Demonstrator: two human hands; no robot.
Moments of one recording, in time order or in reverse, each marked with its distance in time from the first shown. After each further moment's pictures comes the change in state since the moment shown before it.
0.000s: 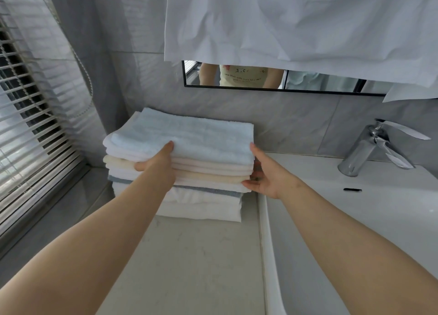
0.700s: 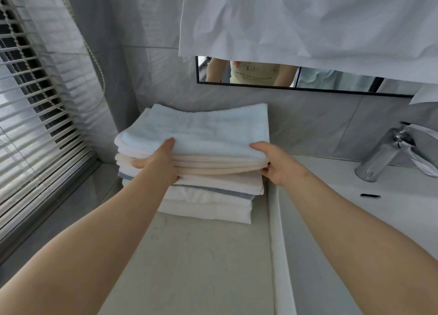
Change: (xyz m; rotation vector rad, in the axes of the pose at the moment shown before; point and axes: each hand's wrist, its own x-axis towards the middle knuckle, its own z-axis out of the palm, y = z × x) left_hand 0.014 0.015 -0.007 -0.163 0.022 -0.056; right_hand 0.023 -0.019 0.021 -0.015 0.087 -0.132
